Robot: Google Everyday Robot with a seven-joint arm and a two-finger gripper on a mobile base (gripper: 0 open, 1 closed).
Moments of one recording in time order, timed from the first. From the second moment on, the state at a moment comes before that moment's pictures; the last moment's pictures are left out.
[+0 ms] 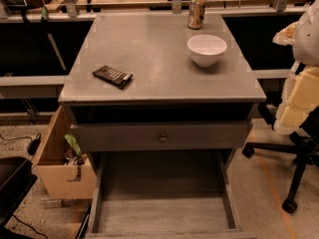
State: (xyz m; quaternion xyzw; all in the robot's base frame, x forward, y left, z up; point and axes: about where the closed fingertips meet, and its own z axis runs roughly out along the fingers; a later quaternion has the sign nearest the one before) arm 0.438 -0.215 0.984 -0.60 0.78 -0.04 0.17
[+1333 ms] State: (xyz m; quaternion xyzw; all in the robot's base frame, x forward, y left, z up) arm 0.513 -0.200 0.956 -0.54 0.74 0.05 0.40
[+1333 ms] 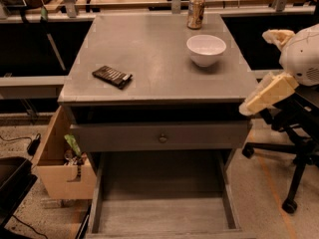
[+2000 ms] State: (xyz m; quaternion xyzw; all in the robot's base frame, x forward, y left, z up) arm 0.592 -0.180 0.985 -0.45 0.64 0.11 0.61
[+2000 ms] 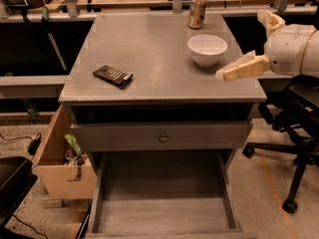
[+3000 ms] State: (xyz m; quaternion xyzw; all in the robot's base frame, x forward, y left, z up) arm 0.618 -0.101 0.964 -0.46 0.62 0.23 0.60
